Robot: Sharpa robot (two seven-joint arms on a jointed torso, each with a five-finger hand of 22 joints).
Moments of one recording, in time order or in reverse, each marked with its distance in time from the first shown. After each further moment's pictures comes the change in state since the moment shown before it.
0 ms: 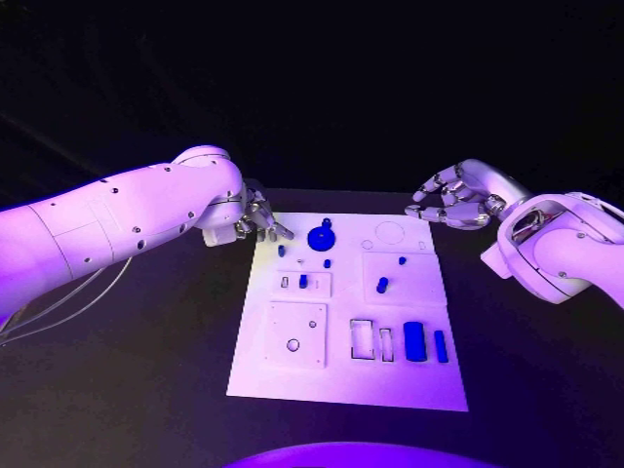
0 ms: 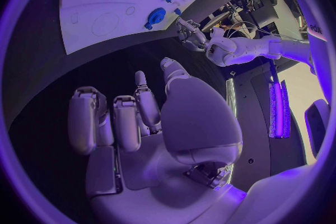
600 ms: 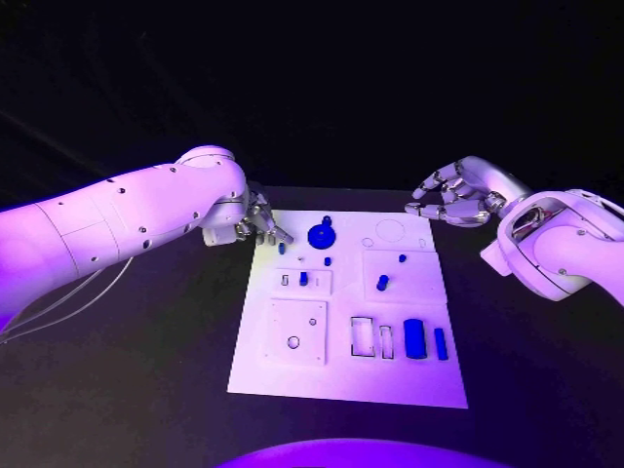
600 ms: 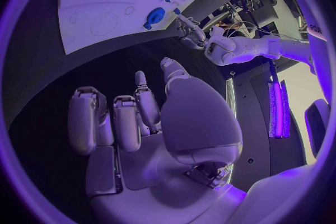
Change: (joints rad) left arm -0.004 0.015 -0.006 -0.015 -0.022 0.053 -0.001; left_hand -0.001 0.001 -0.006 0.000 0.000 0.007 0.000 0.000 -0.006 0.000 0.000 0.006 -0.002 0.000 0.000 0.000 0.000 0.000 0.007 0.000 0.000 0.006; right arm 0.000 0.001 0.000 0.001 0.001 0.000 0.000; right_hand 0.000 0.000 0.000 0.000 0.000 0.000 0.000 0.000 0.000 0.000 0.000 0.000 0.000 0.000 0.000 0.000 0.000 0.000 0.000 0.000 0.000 0.001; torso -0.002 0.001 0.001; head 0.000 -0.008
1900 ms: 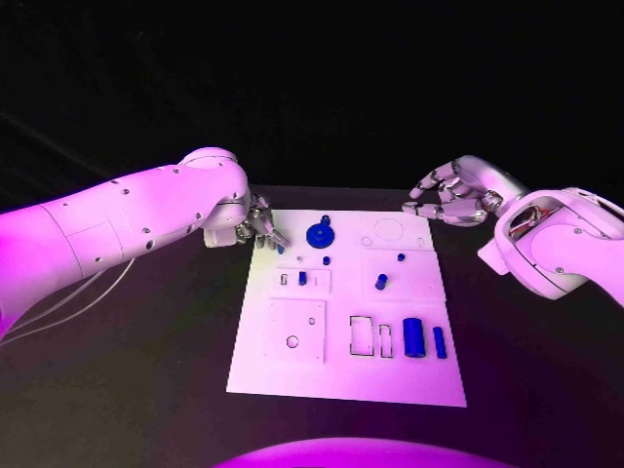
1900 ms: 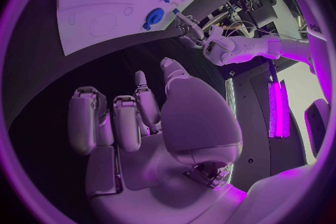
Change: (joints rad) left arm -0.003 0.016 -0.006 -0.017 0.011 0.026 -0.001; left_hand 0.099 0.099 -0.005 -0.006 0.000 0.022 -0.014 0.022 -0.042 0.000 -0.007 0.008 -0.022 0.000 0.000 0.015 0.014 0.000 0.018 -0.004 0.018 0.028; right arm 0.000 0.002 0.000 0.002 0.002 0.003 0.000; right_hand 0.000 0.000 0.000 0.000 0.004 0.000 0.000 0.000 0.000 0.000 0.000 0.000 0.000 0.000 0.000 0.000 0.000 0.000 0.000 0.000 0.000 0.000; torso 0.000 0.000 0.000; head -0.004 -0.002
